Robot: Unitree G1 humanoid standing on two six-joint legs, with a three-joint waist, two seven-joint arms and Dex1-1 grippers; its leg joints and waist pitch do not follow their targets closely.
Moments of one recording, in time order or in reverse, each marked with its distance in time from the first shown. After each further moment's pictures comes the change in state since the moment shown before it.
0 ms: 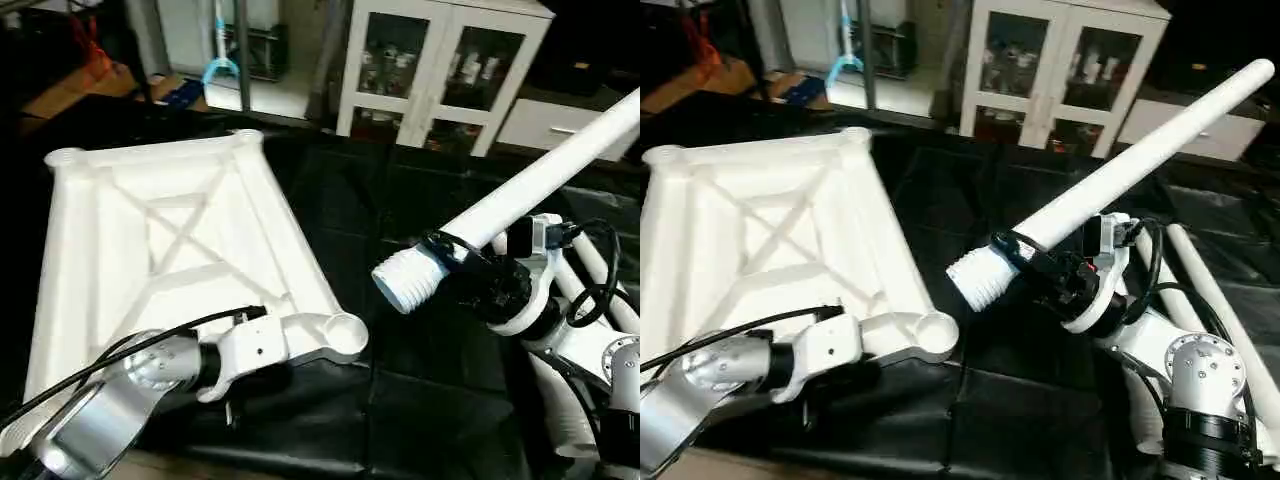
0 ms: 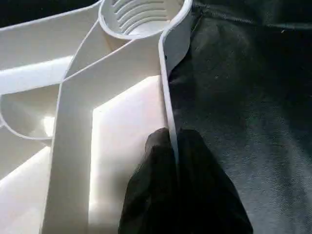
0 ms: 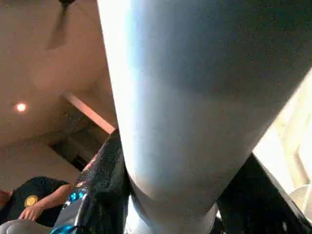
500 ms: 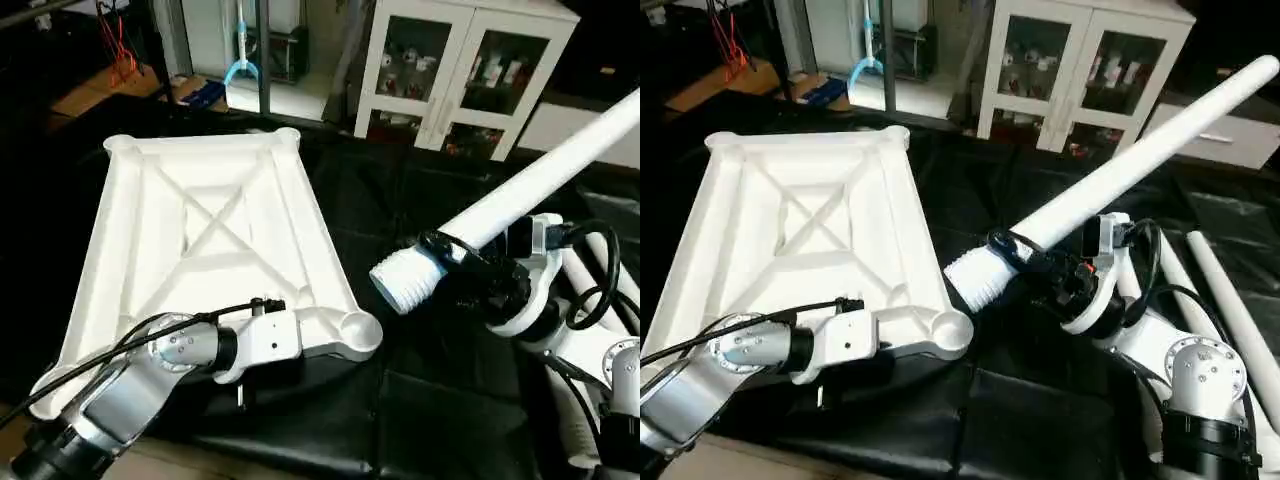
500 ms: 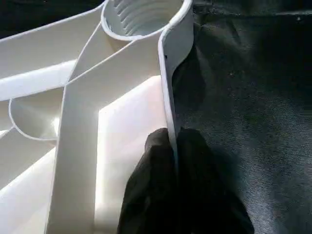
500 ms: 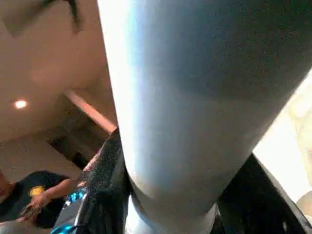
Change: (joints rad) left arm -0.061 -0.054 -0.014 0.114 0.034 -0.114 -0.020; right arm 0.012 0.012 -0.001 -0.034 -0.008 -0.038 -0.047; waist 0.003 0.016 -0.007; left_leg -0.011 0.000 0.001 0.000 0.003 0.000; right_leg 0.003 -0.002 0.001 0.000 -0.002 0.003
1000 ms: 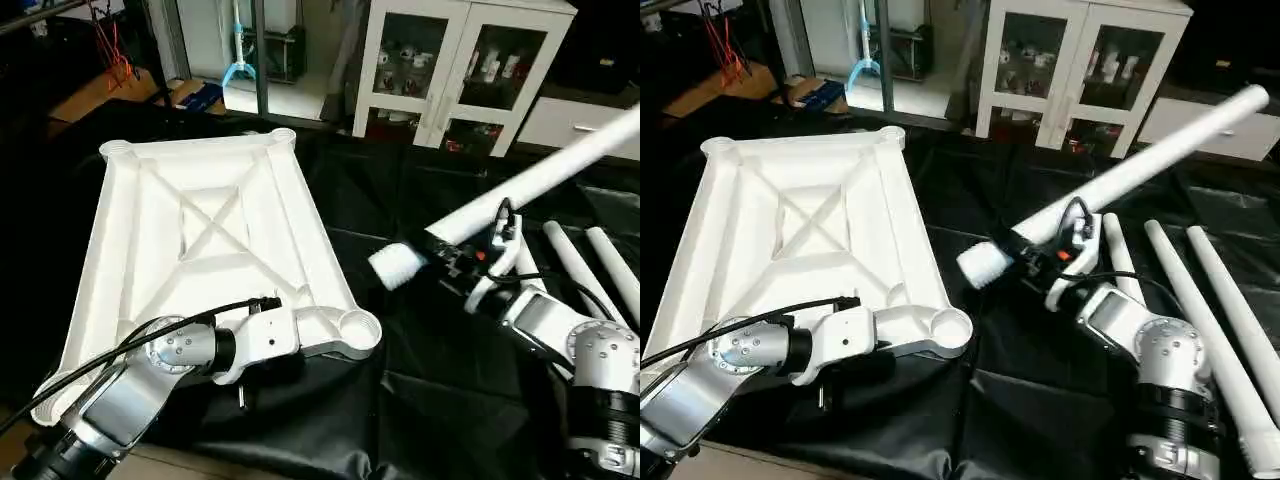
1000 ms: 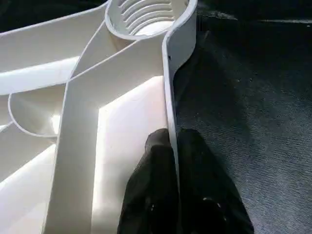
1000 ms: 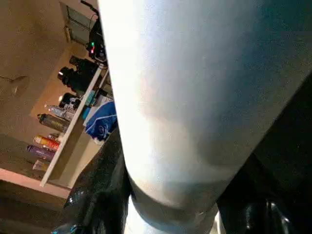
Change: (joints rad) left arm 0.030 -0.023 0.041 -0.014 -0.021 0.026 -0.002; right arm -0.114 0.069 -0.032 0.206 -0.150 -0.072 -0.368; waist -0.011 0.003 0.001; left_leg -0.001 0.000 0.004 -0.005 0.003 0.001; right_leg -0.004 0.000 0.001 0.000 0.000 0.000
